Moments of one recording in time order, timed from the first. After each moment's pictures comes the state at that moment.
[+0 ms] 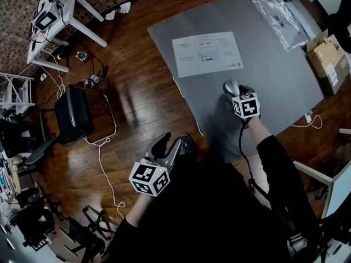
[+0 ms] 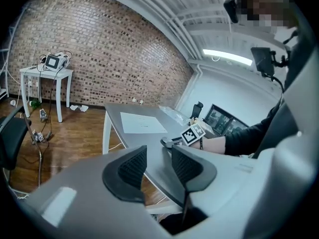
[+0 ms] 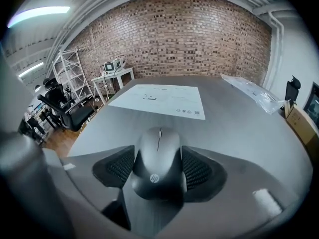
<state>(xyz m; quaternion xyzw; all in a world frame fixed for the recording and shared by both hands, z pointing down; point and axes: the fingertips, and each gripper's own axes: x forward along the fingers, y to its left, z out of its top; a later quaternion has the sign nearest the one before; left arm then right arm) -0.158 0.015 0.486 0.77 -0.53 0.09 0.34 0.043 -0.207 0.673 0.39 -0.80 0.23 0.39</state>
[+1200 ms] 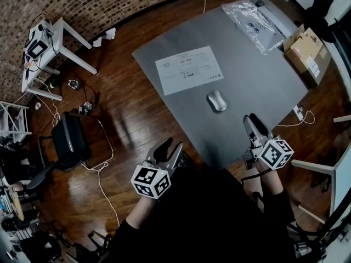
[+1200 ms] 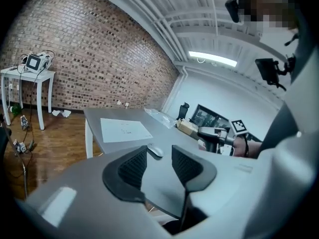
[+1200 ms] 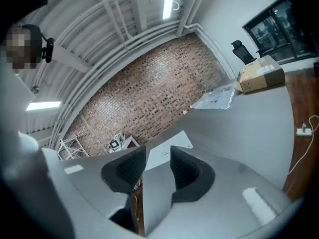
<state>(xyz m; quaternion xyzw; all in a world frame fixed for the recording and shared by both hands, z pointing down) -0.114 -0.012 0.469 0.82 -0.47 0.08 0.30 0.131 -0.106 0.460 0.47 -0.81 0.35 -0.02</state>
